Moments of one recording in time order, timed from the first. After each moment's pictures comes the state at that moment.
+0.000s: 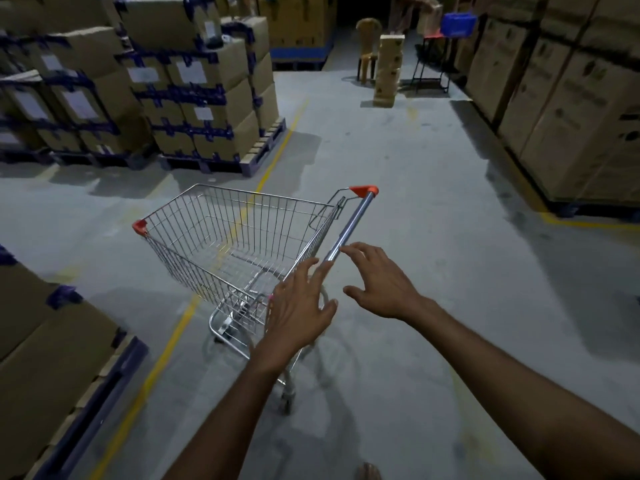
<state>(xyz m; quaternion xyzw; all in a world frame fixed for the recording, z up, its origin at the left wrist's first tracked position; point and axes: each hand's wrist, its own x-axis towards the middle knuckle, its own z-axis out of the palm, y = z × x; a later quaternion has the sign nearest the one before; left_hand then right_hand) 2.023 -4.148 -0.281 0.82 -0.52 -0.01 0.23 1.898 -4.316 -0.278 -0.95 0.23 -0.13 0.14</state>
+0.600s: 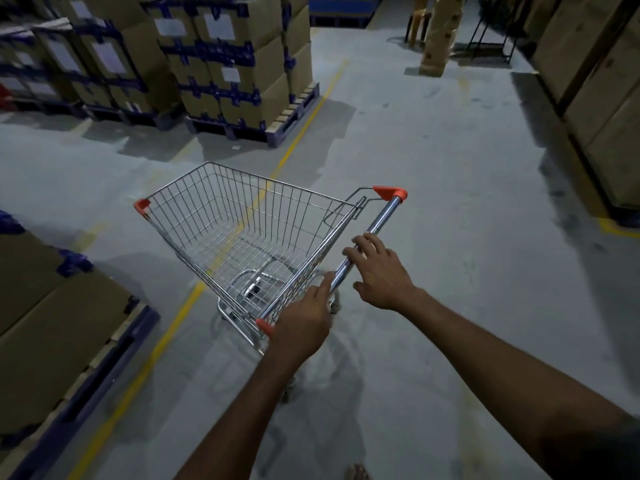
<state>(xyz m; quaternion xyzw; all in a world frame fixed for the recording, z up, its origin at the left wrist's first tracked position) 2.057 -4.223 -0.343 0.86 -0.49 0.01 0.16 1.989 -4.430 -0.328 -0.98 0.18 -0.01 0.05</state>
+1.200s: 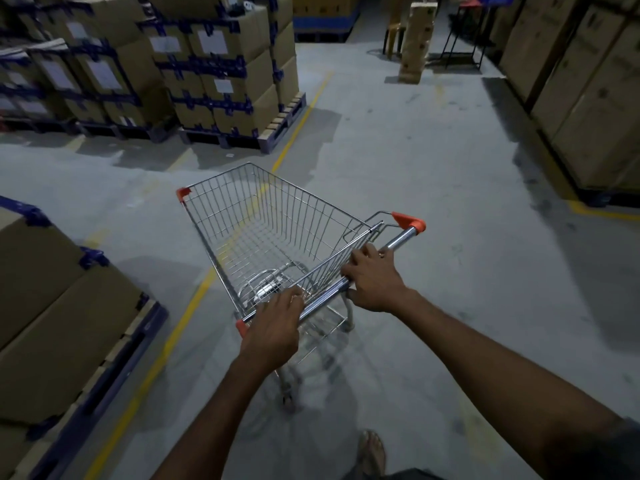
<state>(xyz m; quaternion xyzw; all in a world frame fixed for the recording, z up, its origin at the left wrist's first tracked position) 2.023 -4.059 -0.331 0.84 -0.53 -0.04 0.09 1.914 -4.282 -0.308 -0.98 0.18 -0.01 0.00</state>
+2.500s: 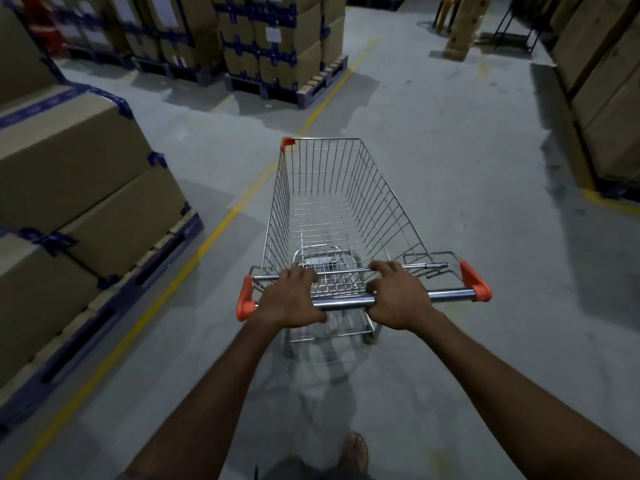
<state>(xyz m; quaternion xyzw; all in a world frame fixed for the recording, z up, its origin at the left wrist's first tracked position) 1.781 -3.839 -0.320 0.88 -0.41 -0.21 0.06 1.632 -4.030 -0.312 -0.98 0.19 0.09 0.05</state>
